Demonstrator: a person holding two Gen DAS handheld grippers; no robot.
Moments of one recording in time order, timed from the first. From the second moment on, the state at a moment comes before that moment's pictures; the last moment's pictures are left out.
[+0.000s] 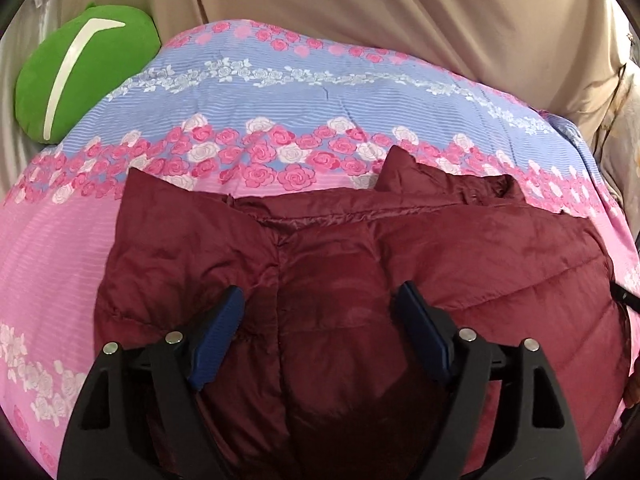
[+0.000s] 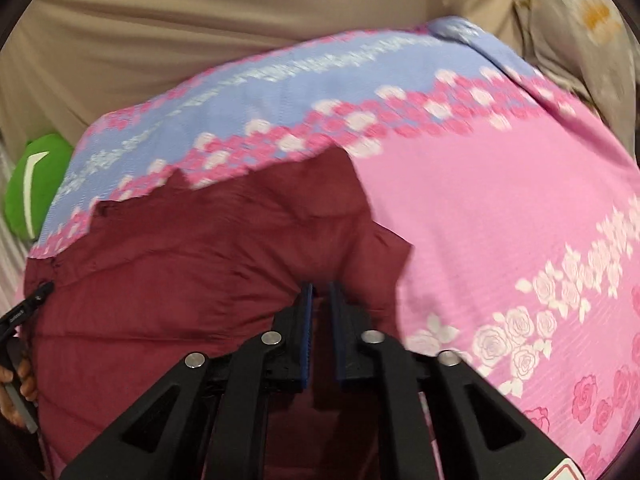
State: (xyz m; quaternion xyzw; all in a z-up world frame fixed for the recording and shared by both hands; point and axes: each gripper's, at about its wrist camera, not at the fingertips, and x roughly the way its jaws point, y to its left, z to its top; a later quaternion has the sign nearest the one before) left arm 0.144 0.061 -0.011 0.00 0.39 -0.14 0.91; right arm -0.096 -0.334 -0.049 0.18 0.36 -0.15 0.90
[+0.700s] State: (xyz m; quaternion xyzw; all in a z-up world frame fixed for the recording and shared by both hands) left arm 0.112 0.106 0.025 -0.04 0.34 -0.13 0.93; right arm -0.142 -0.298 -0.021 0.19 0.30 -0.14 0.92
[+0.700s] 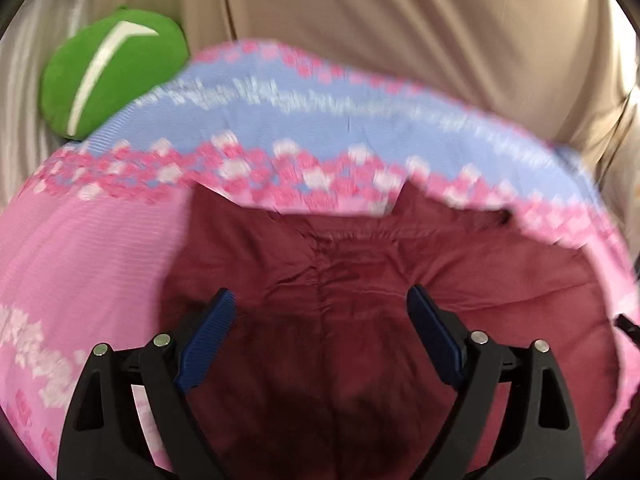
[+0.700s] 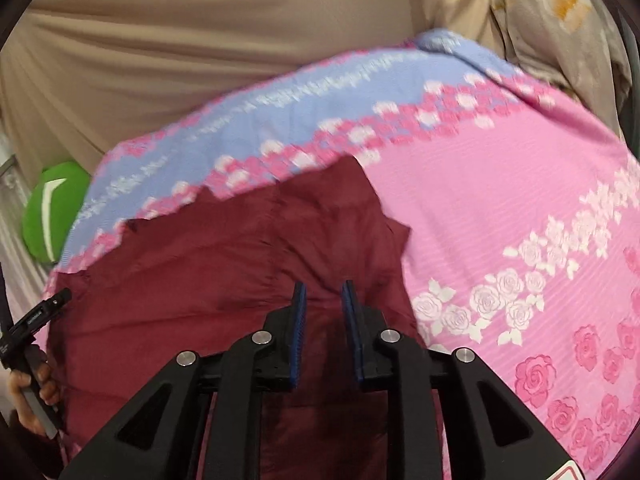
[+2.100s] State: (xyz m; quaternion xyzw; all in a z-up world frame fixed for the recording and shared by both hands) left arm -0.033 0.248 -0.043 -0.15 0.46 -0.21 0.85; right arm -0.029 -0.104 -0.062 0.10 0.40 0.04 0.91
